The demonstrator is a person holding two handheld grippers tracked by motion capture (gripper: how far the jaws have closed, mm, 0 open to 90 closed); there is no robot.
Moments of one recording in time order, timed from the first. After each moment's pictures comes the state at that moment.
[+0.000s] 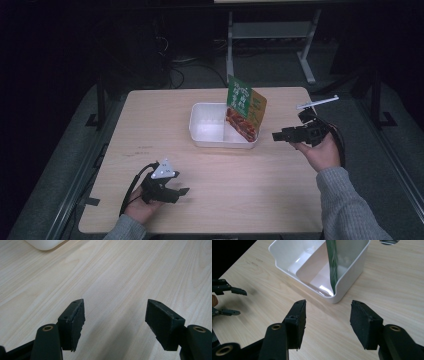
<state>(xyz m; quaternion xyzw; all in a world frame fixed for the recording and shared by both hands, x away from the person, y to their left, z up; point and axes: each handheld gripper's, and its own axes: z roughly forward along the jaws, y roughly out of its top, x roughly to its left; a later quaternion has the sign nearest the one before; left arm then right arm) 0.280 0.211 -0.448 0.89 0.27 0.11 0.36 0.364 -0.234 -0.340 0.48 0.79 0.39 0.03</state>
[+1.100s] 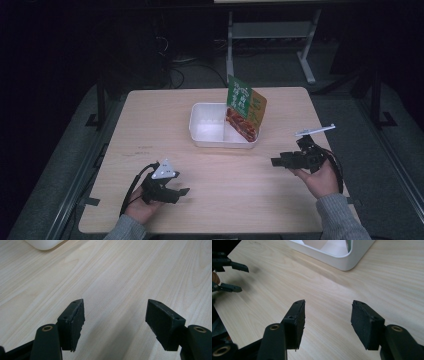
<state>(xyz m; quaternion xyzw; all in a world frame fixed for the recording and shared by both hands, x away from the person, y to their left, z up) 0.280 0.210 -0.448 0.89 0.27 0.11 0.36 0.323 -0.234 -0.395 0.48 0.79 0.39 0.00</state>
